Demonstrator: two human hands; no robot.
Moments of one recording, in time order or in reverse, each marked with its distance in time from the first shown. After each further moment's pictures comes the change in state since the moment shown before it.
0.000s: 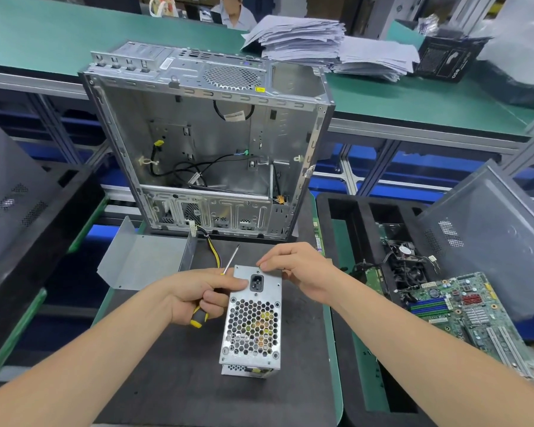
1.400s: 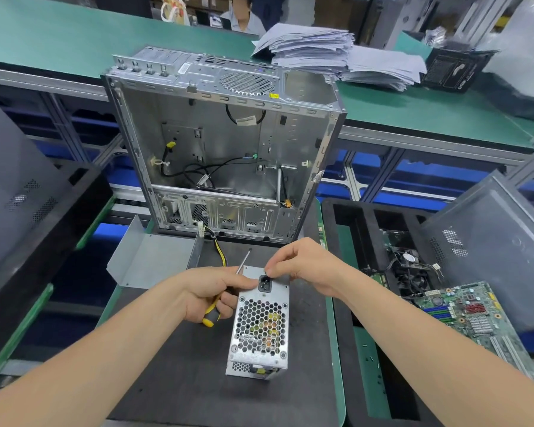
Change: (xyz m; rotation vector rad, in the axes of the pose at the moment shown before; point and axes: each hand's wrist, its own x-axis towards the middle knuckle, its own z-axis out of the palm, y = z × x) left_hand 0.002 0.004 0.016 0.130 0.174 -0.001; right_hand -0.002 -0.023 0.000 -0.320 -0.016 0.025
